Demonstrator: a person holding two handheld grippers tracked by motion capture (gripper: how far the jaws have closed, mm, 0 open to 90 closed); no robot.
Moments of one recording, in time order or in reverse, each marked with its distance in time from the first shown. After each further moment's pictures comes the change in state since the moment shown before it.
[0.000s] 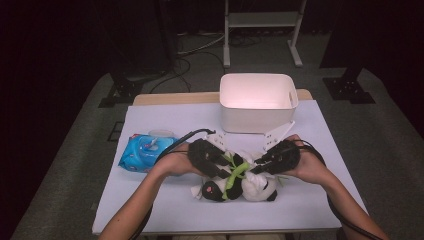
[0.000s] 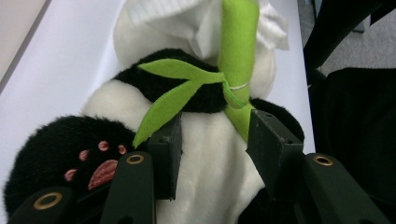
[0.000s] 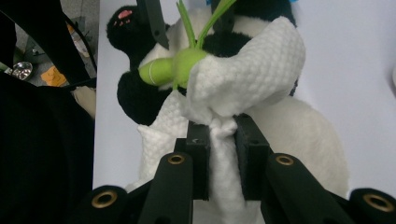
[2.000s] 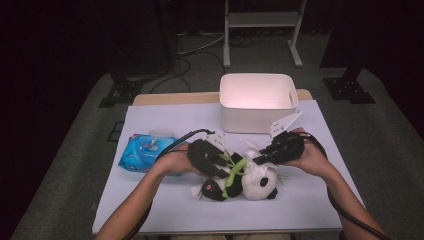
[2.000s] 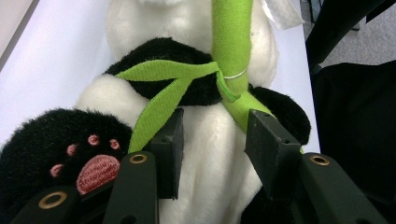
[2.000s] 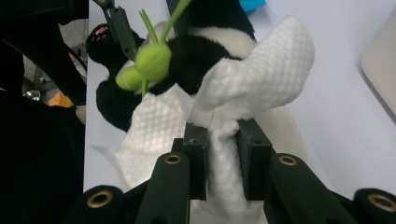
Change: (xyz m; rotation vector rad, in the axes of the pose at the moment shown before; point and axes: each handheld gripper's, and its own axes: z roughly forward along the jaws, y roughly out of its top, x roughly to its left) left arm 0.008 -0.005 0.004 -0.005 -0.023 -0.013; right arm -0.028 -0.007 -0.009 -0.060 0.013 0.096
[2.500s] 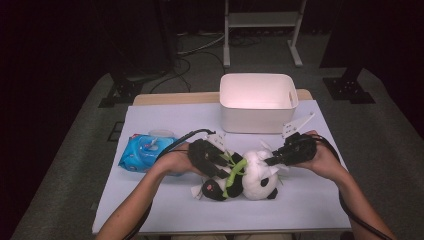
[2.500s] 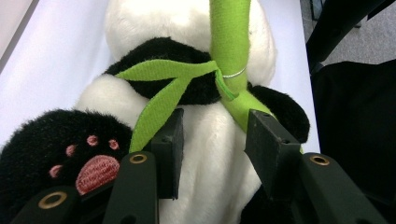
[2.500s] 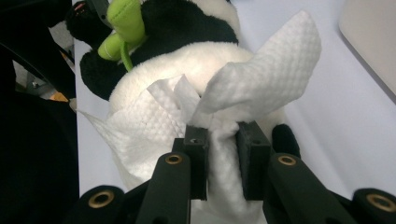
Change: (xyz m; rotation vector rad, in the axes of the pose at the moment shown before) left arm -0.001 0.002 -0.001 0.012 0.001 0.010; right arm -0.008 -0.029 -0.018 0.014 -0.034 0.089
